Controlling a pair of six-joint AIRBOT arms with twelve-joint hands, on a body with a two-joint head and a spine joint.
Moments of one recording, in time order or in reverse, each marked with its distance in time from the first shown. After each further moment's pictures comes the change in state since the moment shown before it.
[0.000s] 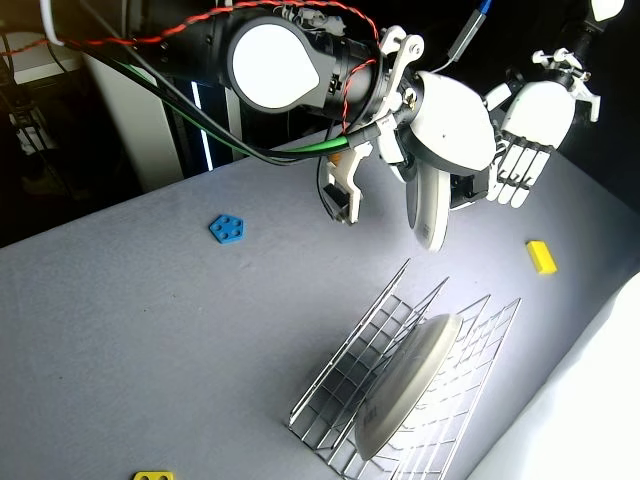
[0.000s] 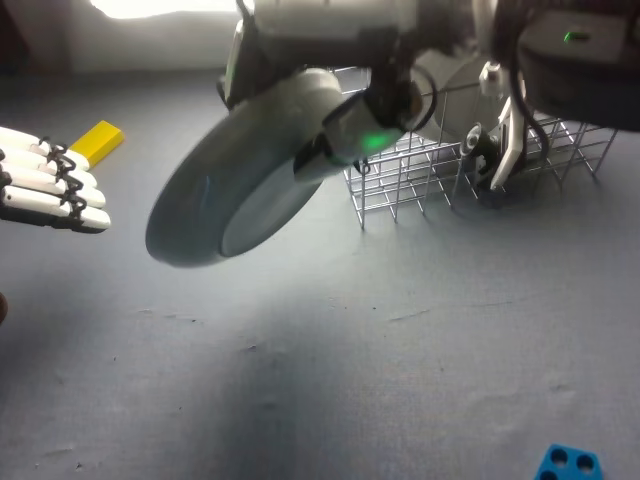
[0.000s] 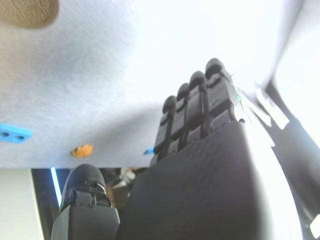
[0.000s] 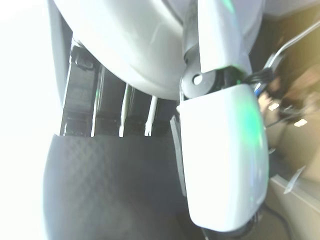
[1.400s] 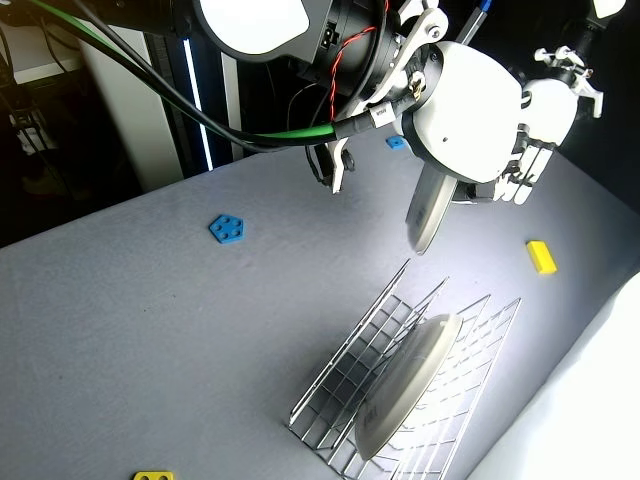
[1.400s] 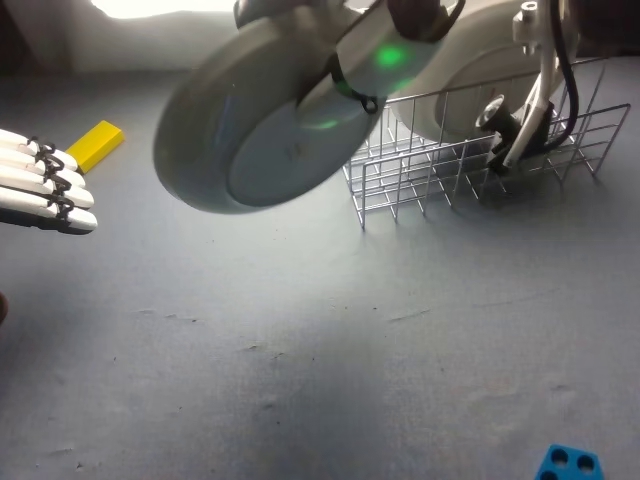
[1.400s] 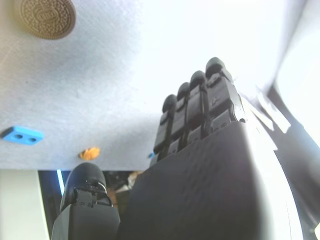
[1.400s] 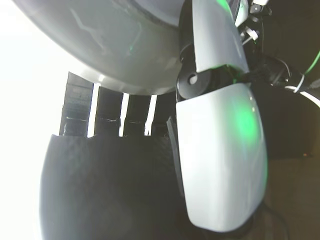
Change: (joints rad) left arm -0.019 0.010 0.004 0.033 -0.007 0.000; right arm 0.094 0.039 0.000 0.008 -0.107 0.285
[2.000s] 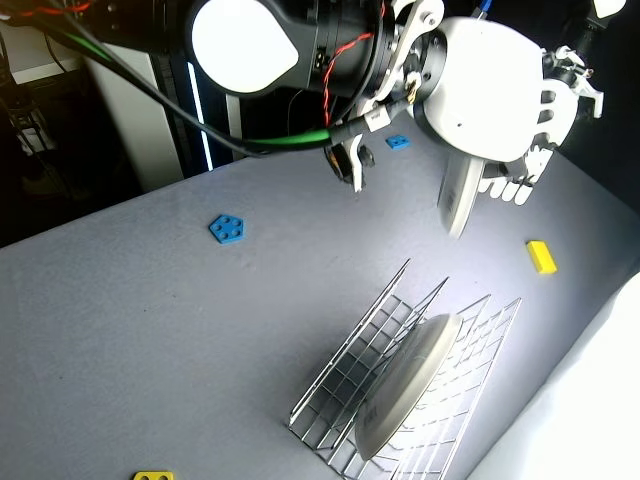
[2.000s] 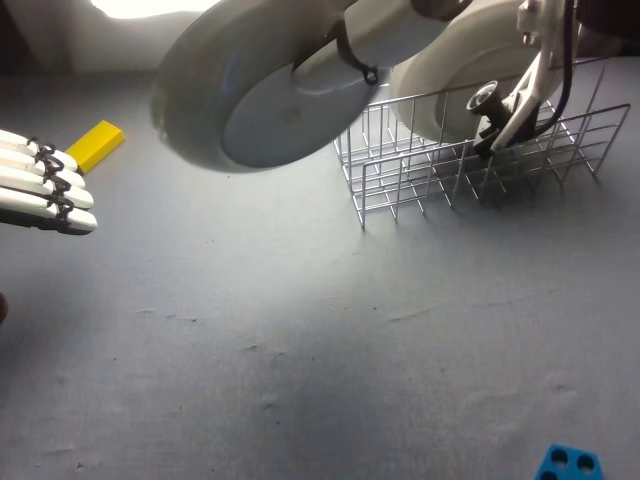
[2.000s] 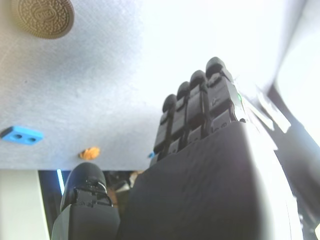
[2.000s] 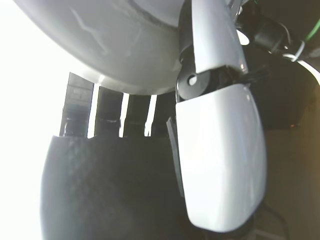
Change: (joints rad) left arm 0.000 0.000 0.000 0.000 0.000 0.000; right arm -0.057 0.010 0.045 0.309 0.176 -0.261
